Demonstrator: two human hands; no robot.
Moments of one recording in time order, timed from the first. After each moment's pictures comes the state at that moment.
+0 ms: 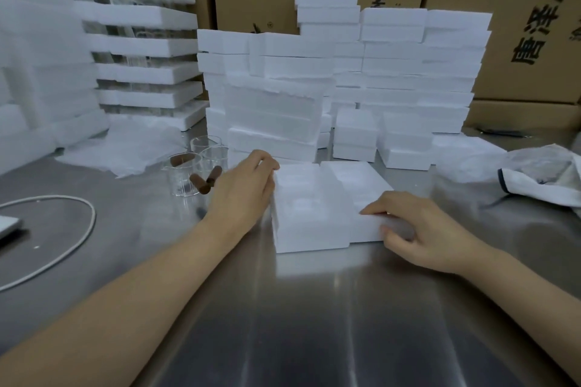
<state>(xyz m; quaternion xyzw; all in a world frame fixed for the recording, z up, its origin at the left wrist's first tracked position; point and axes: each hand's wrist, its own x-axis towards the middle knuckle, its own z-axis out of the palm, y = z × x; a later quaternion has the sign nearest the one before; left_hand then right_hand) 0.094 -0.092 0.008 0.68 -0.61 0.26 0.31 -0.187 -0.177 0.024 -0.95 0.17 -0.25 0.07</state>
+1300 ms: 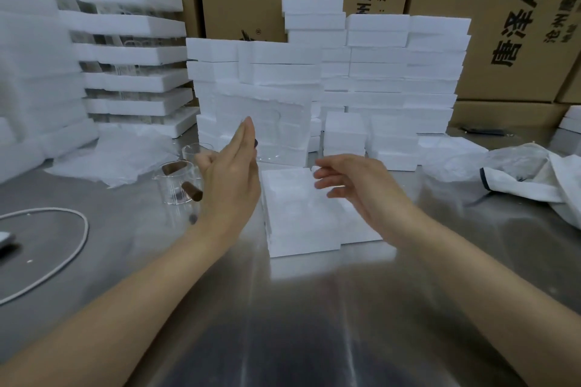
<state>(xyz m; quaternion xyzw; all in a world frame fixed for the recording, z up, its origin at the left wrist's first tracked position) 0.075 -0.080 0.032 0.66 -0.54 0.30 0.43 -0.114 -0.147 0.063 -0.69 0.26 -0.41 0.54</state>
